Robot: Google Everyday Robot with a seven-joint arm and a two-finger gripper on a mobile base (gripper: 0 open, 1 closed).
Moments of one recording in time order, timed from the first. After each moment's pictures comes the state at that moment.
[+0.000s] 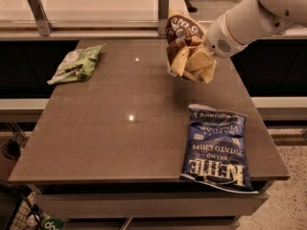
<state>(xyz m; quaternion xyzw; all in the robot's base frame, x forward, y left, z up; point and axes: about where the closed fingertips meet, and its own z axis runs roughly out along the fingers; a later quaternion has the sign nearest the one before) 0.618 -0.113 0.925 -0.51 0.78 0.08 0.35</state>
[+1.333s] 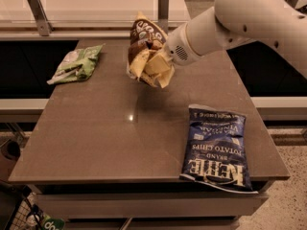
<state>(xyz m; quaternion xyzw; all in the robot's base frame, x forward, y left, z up) 0.610 -0.004 0.919 -0.48 0.77 0.19 0.38</state>
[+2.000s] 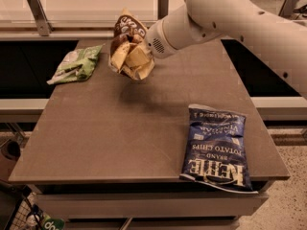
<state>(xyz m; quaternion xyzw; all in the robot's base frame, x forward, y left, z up) 0.642 0.044 0.921 -0.46 0.77 0.20 0.39</state>
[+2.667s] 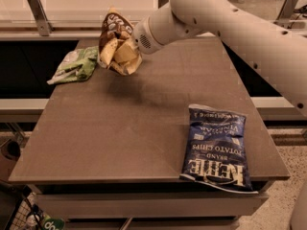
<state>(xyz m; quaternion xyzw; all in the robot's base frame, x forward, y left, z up) 0.668 0.080 0.917 -0.48 0.75 0.22 0.39</state>
